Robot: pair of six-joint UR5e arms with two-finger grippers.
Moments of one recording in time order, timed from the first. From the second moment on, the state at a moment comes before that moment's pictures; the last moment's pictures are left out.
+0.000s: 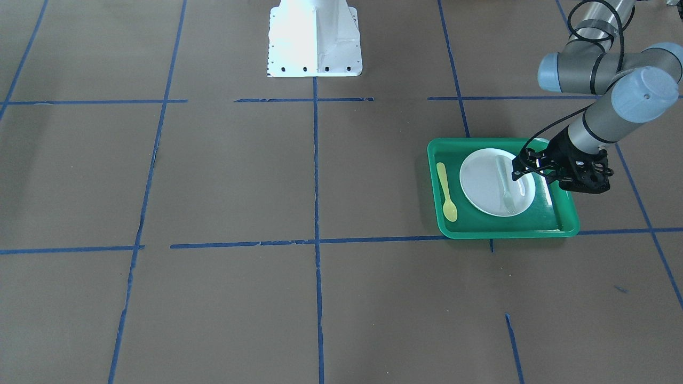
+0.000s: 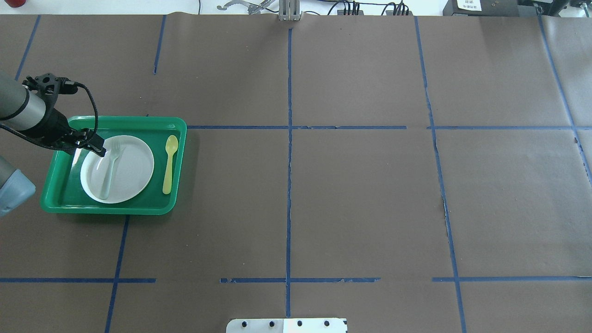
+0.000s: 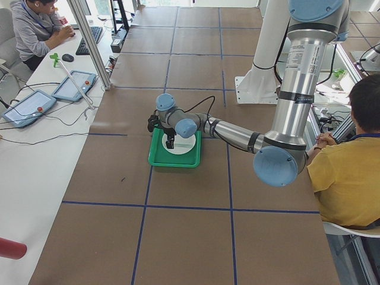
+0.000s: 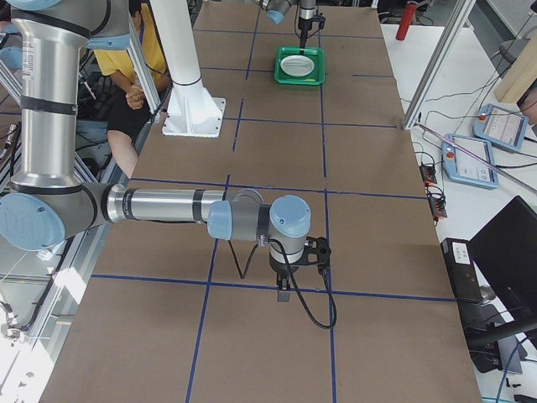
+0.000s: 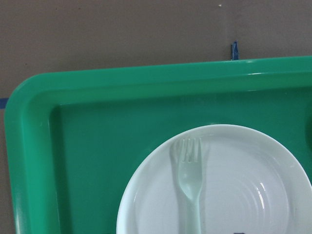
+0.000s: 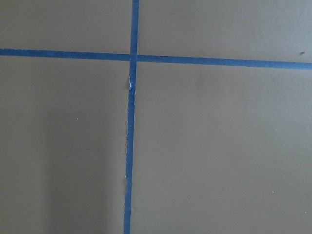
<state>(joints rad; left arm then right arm) -0.96 -1.73 -1.66 -1.93 -2.26 -0.72 1.60 -1.70 1.72 -1.63 2.29 -0.06</state>
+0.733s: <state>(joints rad) -0.88 -1.76 -1.59 -1.93 -2.26 -0.72 1.60 -1.70 1.72 -1.63 2.29 -0.06</state>
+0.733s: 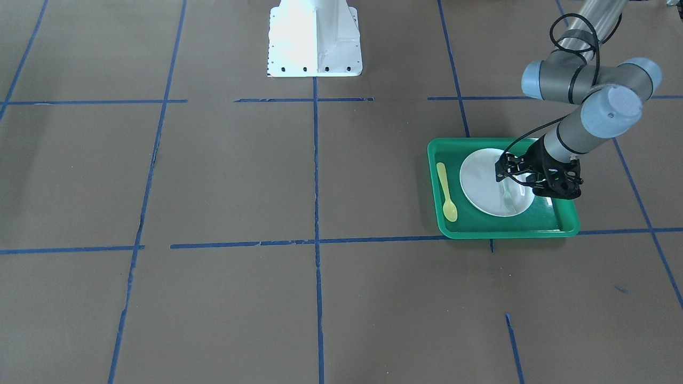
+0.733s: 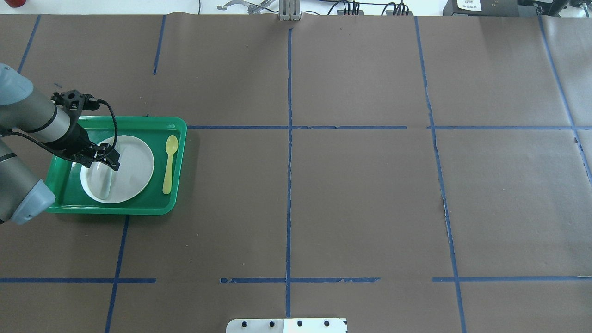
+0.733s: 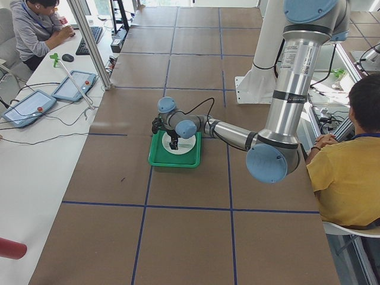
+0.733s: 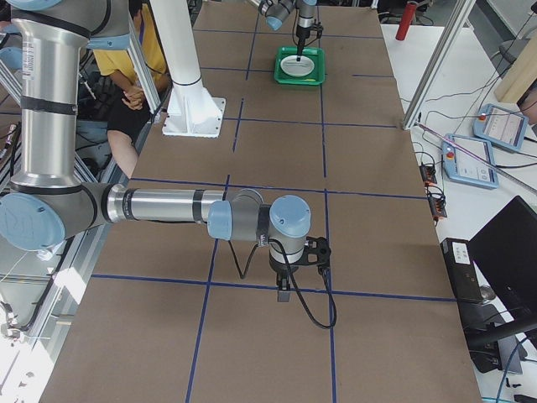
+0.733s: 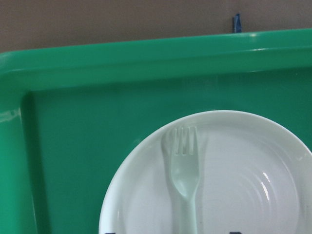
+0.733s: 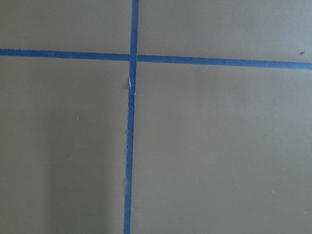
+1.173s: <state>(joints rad) -0.87 -1.77 -1.57 -1.93 -2.26 -0.72 1.60 -1.70 1.72 -1.63 2.29 -0.06</state>
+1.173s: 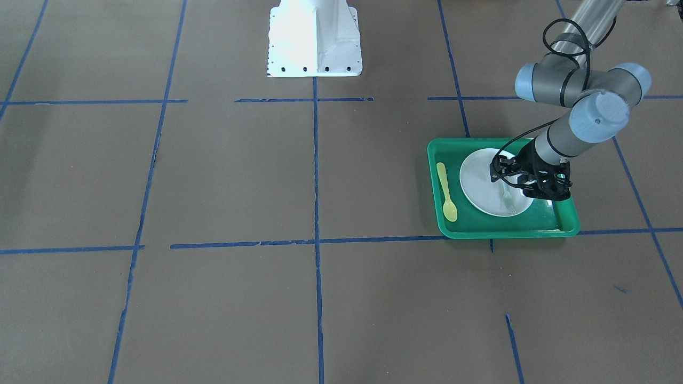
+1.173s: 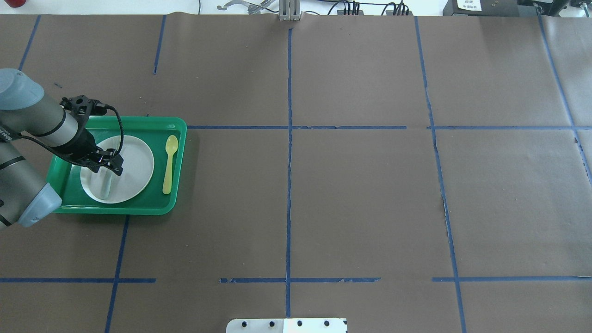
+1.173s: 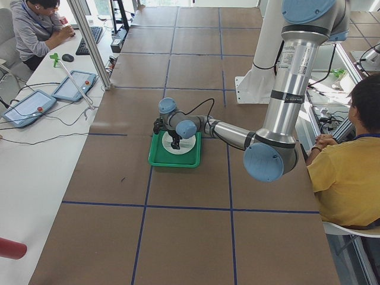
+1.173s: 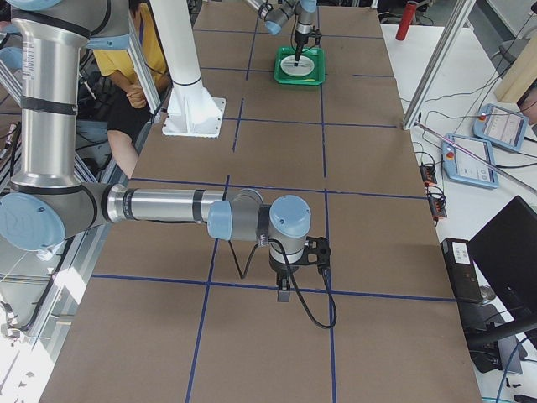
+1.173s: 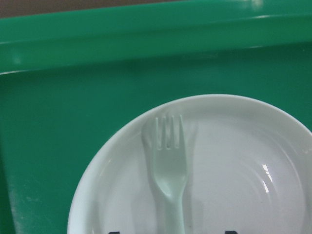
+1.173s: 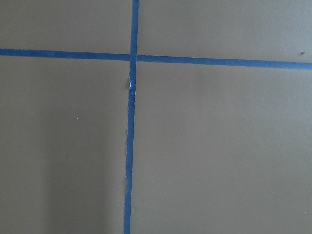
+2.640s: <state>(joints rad) -0.96 -1.75 -1.67 -1.90 -2.26 -0.74 1.60 -1.70 1.72 -1.63 2.29 -0.06</state>
